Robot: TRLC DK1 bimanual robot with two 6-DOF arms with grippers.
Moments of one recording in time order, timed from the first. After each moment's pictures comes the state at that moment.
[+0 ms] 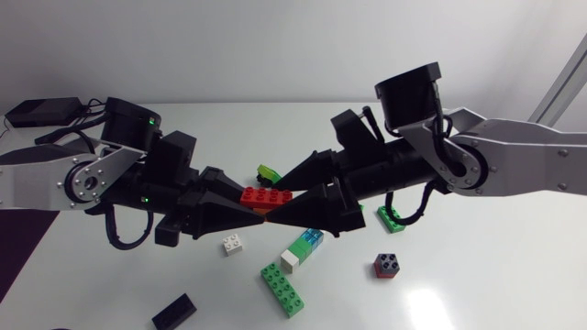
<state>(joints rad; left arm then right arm) -0.30 1.41 0.78 -0.20 1.25 0.48 0.52 1.43 0.94 -0.07 -1.03 -0.22</state>
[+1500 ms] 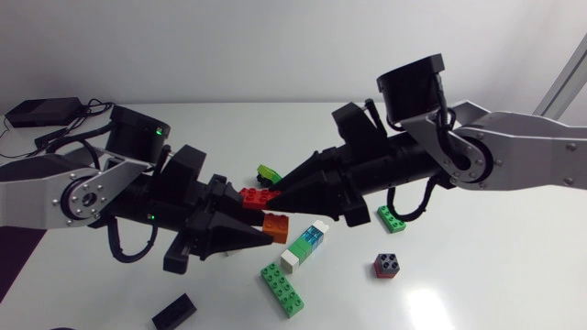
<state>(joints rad) -0.38 1.35 0.73 -0.21 1.15 0.54 0.52 1.43 0.96 -0.10 -1.06 -0.22</state>
